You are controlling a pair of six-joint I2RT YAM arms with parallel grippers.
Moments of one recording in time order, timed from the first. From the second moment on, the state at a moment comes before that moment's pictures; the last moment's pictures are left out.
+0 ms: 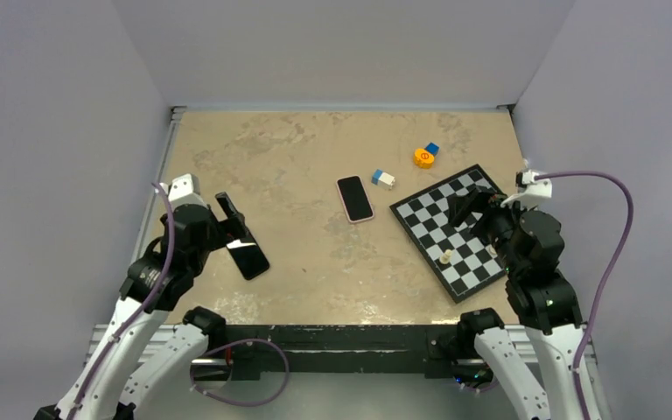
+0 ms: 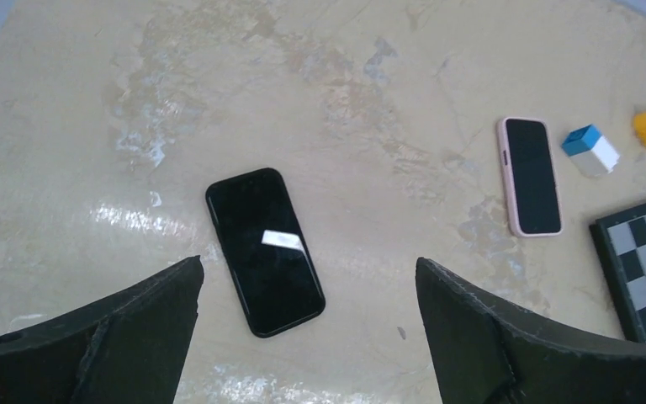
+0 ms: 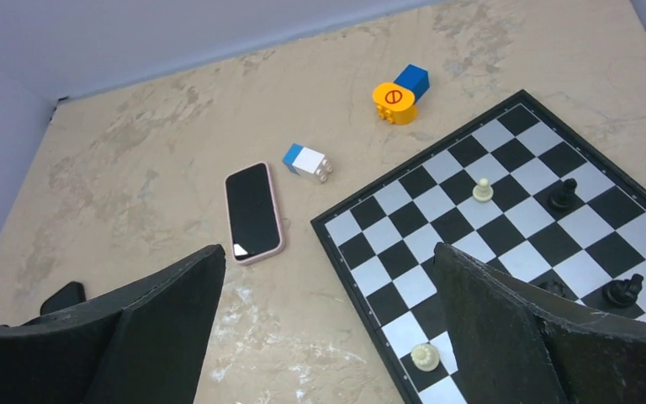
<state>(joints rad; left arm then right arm) -0.42 0.60 0.85 -0.79 -0.42 -0.59 0.20 0.51 0.90 -0.60 0.12 0.37</state>
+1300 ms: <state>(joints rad) -0.17 1.46 0.91 -0.81 -0.20 -0.79 0.47 0.71 0.76 -0.37 -0.22 0.39</state>
